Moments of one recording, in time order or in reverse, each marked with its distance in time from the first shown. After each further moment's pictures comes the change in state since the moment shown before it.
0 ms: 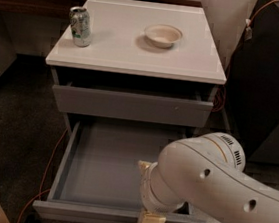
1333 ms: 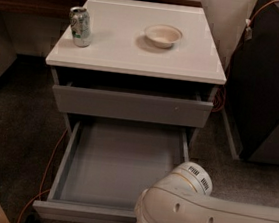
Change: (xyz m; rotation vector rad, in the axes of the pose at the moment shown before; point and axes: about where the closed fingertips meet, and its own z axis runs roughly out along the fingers) arm 0.034 0.027 0.095 -0.028 0.077 -0.054
